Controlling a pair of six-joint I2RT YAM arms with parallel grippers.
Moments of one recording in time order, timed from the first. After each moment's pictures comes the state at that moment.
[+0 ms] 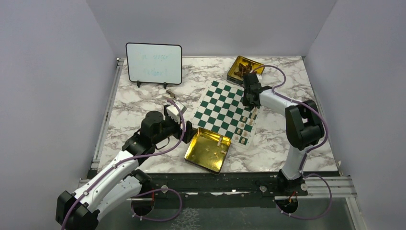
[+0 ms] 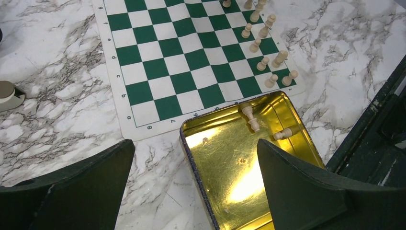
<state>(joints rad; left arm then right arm) -0.60 0.78 0.56 -0.10 0.24 -0.08 0.35 1.87 1.24 -0.35 0.29 0.41</state>
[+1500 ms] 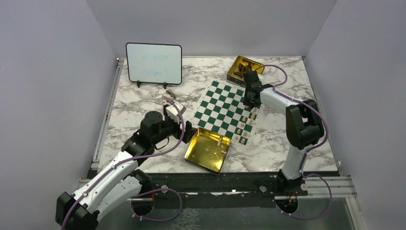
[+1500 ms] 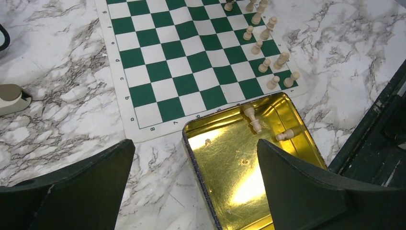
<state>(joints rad) -0.60 0.77 0.56 -0.10 0.23 -0.07 0.33 1.88 1.28 -0.42 0.29 0.46</state>
